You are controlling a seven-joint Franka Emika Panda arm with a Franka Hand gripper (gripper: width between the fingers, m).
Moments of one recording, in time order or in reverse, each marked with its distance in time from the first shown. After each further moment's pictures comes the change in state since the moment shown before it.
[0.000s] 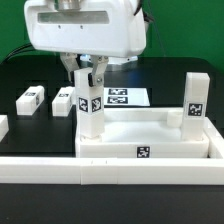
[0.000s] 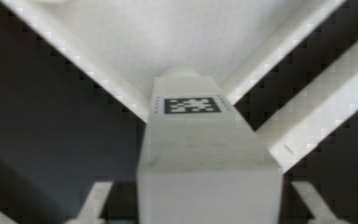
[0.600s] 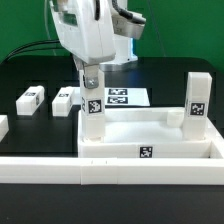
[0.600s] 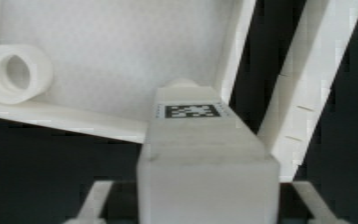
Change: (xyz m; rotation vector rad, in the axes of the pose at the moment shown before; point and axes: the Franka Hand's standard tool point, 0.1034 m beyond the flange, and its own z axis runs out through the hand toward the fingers) arm 0.000 0.001 0.001 0.020 -0.028 0.389
